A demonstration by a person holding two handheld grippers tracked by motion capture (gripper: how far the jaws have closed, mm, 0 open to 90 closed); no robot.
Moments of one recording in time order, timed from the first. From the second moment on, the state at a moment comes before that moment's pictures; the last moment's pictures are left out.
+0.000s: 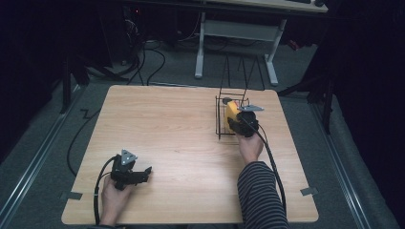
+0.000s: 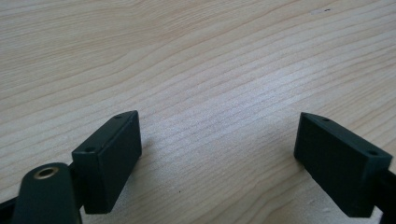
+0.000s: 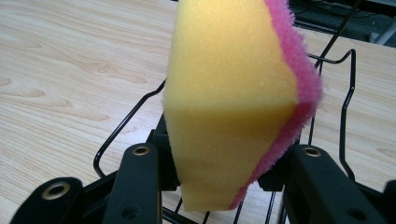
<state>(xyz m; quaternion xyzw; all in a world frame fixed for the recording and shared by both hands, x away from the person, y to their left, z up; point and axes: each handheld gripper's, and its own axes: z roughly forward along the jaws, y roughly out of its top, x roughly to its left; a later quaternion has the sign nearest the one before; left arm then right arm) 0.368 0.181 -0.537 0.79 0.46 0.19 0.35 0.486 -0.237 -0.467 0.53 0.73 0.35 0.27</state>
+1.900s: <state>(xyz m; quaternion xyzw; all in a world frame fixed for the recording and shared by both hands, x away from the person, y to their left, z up) 0.368 0.181 -0.537 0.80 0.46 0.19 0.35 0.407 -0.280 -0.411 0.51 0.71 0.43 0.25</state>
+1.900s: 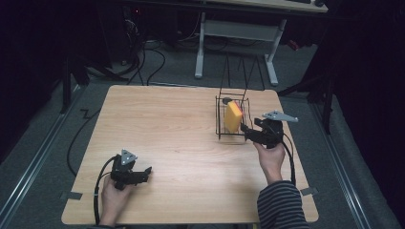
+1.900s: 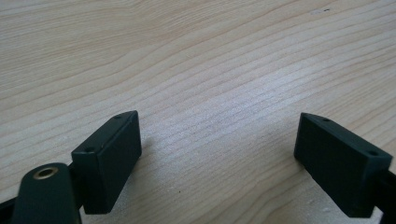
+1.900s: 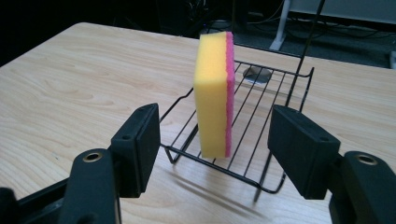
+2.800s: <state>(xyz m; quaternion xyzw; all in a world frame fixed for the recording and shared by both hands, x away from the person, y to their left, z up) 0.368 0.181 -0.537 0.80 0.46 0.19 0.35 0.350 -0.306 -0.390 0.50 0.70 0.44 0.26</state>
